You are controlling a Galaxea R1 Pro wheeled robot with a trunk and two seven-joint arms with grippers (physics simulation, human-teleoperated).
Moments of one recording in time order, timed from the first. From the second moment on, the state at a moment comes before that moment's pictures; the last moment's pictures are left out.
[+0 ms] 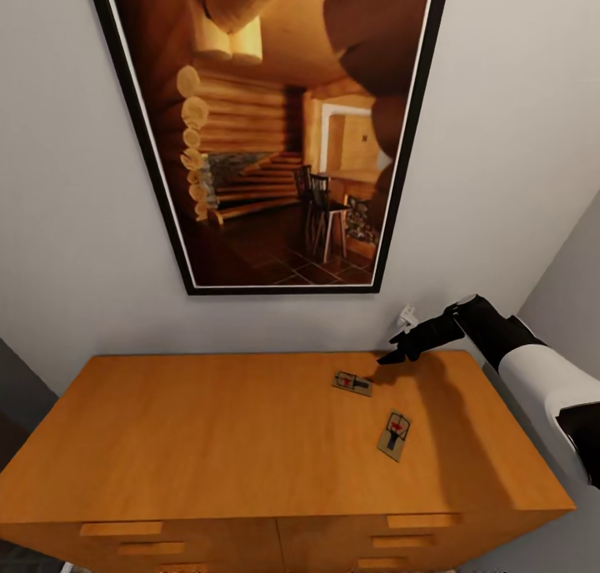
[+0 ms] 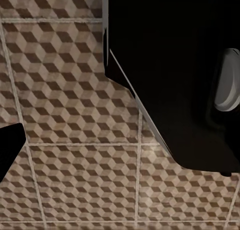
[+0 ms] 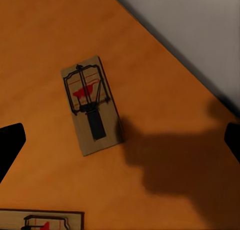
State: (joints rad) left arm 0.18 0.06 -0.31 0.04 0.37 -0.49 -0.08; right arm -1.22 -0.27 0.35 -0.42 0.27 0.37 1.23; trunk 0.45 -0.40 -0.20
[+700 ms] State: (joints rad) left arm 0.18 0.06 -0.31 0.04 0.37 -0.49 -0.09; right arm -1.22 -0.27 0.35 -0.40 0.27 0.37 1.23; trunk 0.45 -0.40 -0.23
